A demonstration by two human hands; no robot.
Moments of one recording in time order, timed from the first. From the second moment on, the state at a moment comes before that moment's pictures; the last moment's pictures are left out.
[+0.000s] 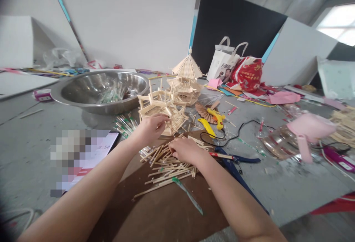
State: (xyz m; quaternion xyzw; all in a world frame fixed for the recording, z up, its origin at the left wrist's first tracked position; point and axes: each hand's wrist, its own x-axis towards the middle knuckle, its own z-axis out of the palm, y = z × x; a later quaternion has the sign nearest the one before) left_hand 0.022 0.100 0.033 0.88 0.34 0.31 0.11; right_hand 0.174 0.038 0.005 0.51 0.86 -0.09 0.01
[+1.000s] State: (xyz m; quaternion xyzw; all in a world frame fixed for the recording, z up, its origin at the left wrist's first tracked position) left_hand 0.016 0.087 0.062 0.83 0.46 0.25 0.17; right_hand 0.223 0.064 0.017 0.66 0.67 -0.11 -0.33
